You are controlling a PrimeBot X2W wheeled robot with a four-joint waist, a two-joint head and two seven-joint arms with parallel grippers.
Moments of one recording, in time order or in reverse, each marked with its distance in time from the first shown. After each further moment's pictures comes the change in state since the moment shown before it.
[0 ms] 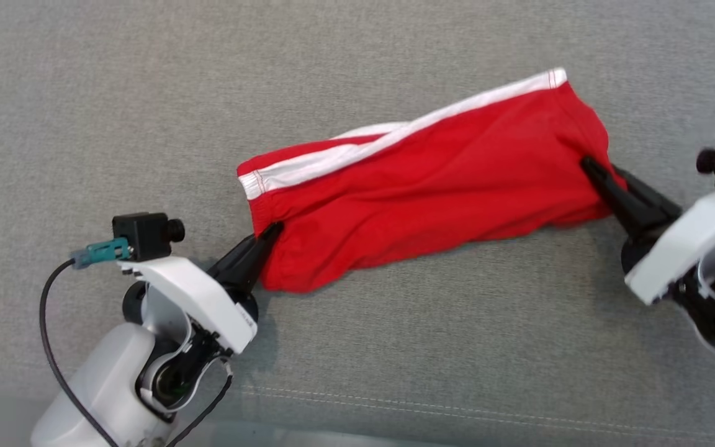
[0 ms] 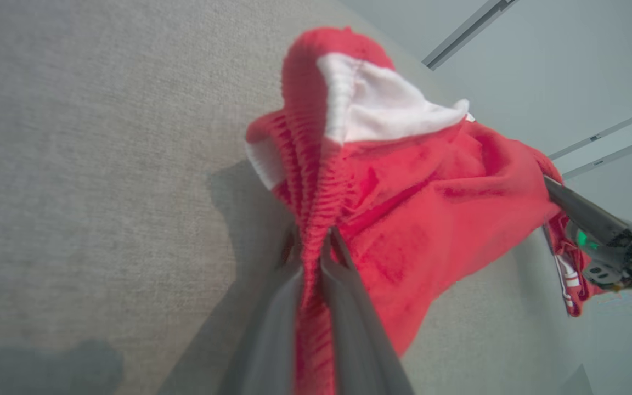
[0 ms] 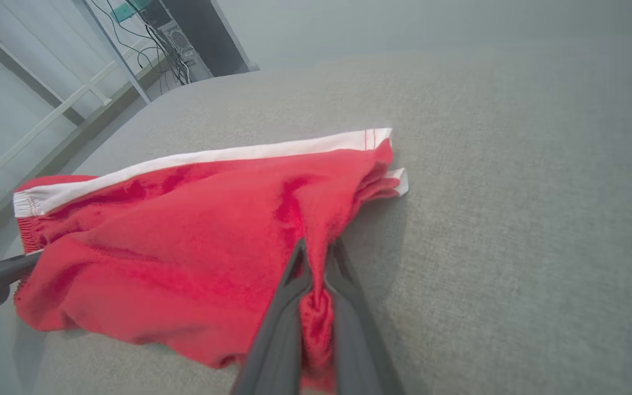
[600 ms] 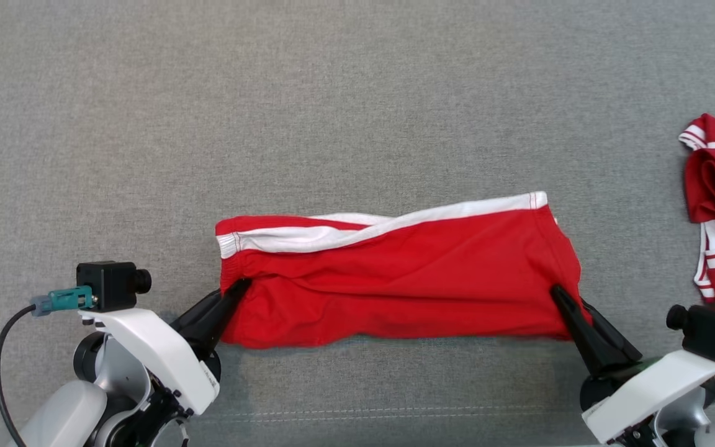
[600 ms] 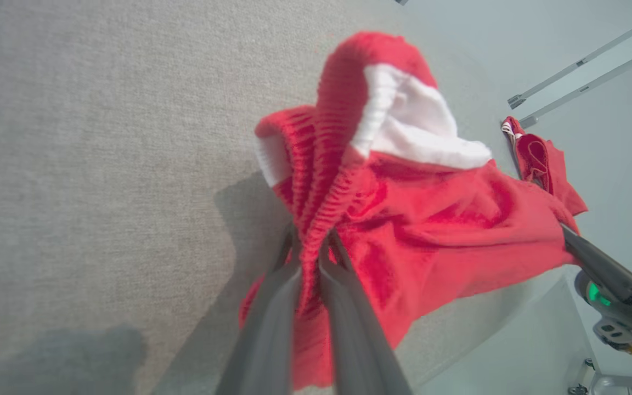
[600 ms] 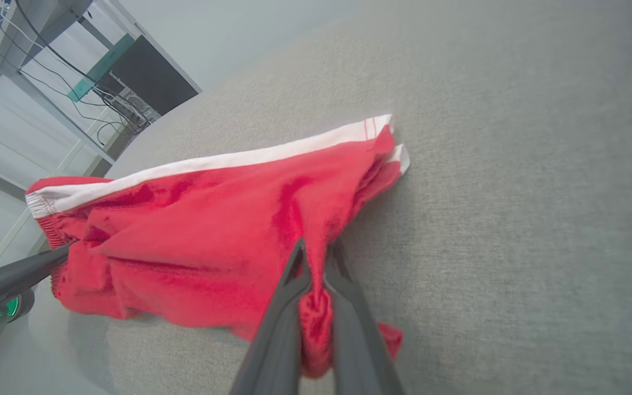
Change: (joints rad) left arm 0.196 0.181 0.025 -0.294 -0.018 0.137 0.099; right arm 0.568 0.329 -0.394 -0.284 -0.265 0.000 0.054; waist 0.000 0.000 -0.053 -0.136
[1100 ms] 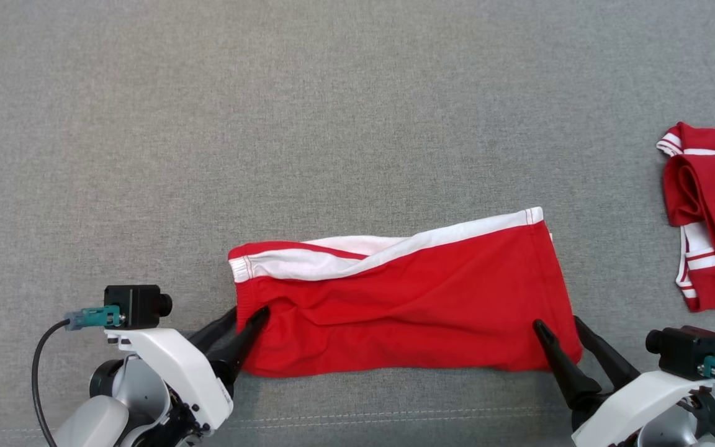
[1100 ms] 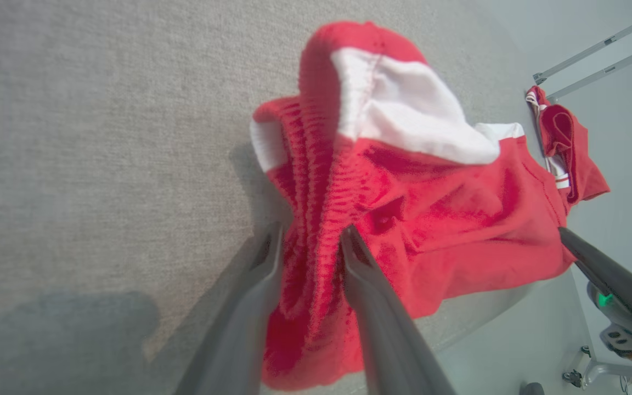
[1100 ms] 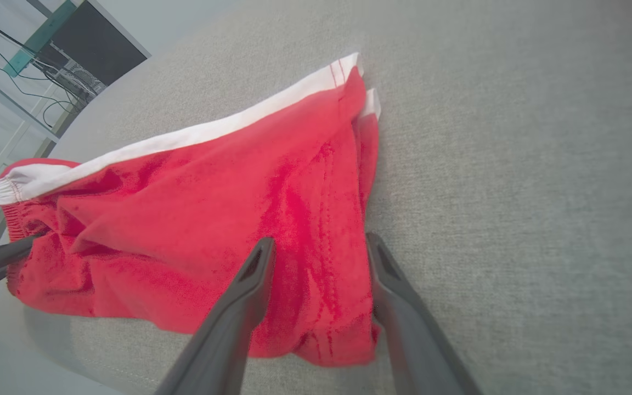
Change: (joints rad) left arm 0.018 -0.033 -0.043 0.076 0.001 0.024 0.031; right arm 0.052 0.086 -0.058 0.076 -0.109 0.000 0.069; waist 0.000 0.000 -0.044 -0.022
